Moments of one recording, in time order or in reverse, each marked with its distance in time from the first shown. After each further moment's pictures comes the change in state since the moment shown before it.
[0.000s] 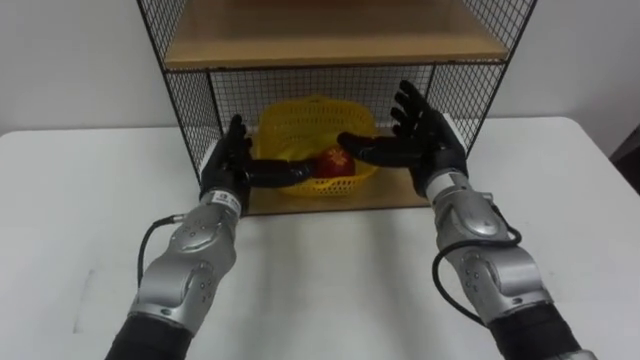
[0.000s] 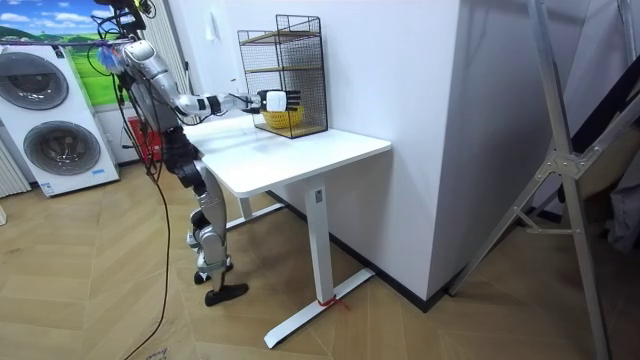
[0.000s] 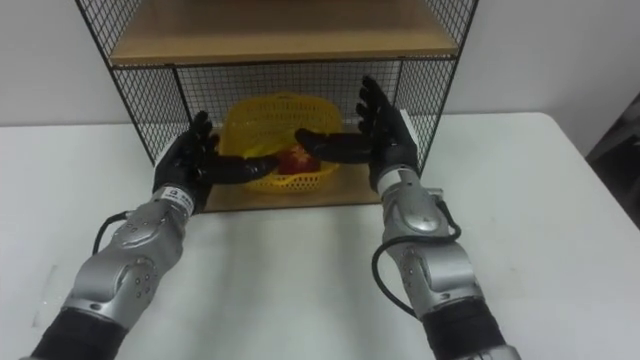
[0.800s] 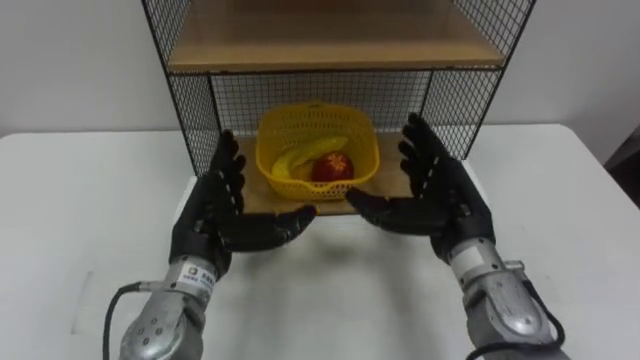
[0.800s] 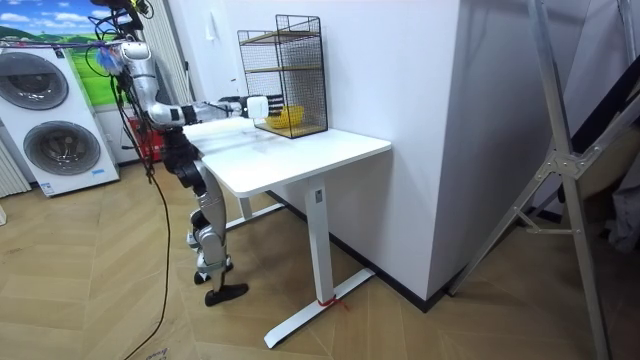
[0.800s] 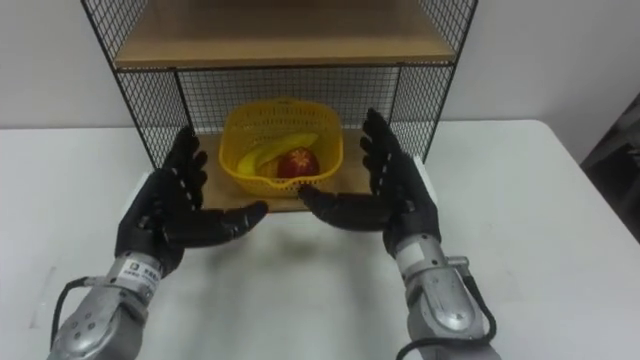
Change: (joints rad) left arm 0.522 0.075 -0.031 -0.417 0.085 -0.144 -0.165; right arm 0.449 -0.033 -0.023 -0.328 -0.089 -0.089 0.150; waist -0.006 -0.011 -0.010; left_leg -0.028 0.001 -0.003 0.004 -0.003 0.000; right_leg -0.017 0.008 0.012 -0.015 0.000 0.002
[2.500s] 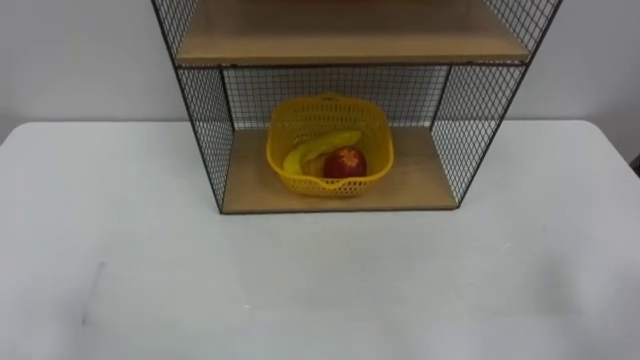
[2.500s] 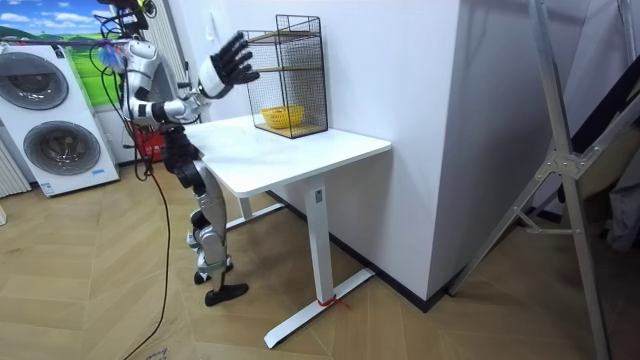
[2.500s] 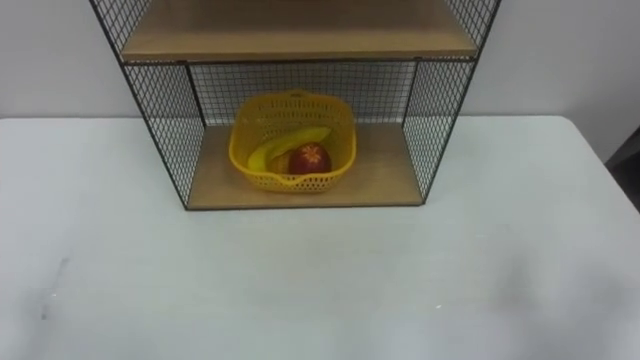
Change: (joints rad) left arm 0.247 0.030 0.940 -0.037 -0.087 -0.395 0.666; right arm 0.302 -0.115 -0.794 -0.135 -0.141 -0.328 -0.755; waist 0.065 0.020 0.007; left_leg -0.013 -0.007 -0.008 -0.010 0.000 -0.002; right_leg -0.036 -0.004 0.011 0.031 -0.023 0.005
